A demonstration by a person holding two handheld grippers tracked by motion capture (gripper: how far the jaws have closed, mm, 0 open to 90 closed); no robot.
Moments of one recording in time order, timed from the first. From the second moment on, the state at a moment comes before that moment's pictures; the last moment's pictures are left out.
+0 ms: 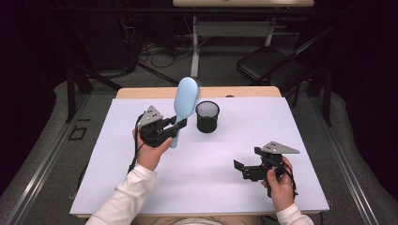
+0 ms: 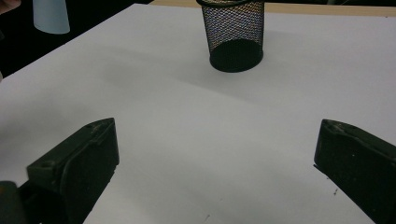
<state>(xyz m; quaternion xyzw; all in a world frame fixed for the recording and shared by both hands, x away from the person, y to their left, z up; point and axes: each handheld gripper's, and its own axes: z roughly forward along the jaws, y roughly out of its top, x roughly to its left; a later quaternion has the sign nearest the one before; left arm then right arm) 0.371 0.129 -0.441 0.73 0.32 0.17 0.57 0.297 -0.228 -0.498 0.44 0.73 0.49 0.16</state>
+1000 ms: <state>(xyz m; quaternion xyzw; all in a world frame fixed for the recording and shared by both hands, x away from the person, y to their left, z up) 0.369 0.127 -0.443 0.73 0.32 0.17 0.57 0.340 -0.214 -0.442 0.45 0.74 0.49 0.11</state>
